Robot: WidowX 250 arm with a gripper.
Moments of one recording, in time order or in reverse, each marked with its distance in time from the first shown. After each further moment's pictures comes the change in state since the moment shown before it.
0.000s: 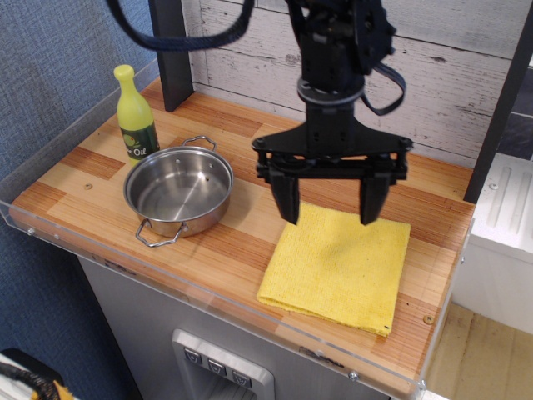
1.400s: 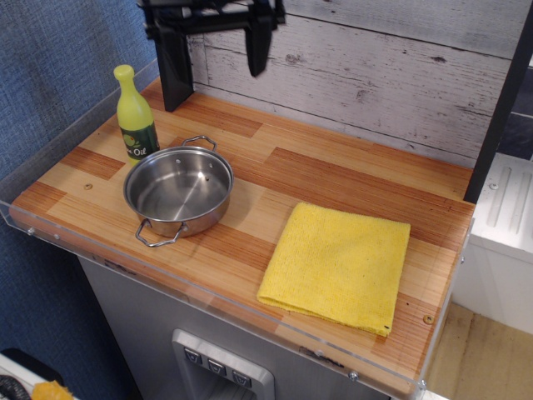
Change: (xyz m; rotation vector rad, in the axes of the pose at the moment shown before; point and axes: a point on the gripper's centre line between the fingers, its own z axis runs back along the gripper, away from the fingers) arm 0.091 0.093 0.065 0.079 -0.129 0.277
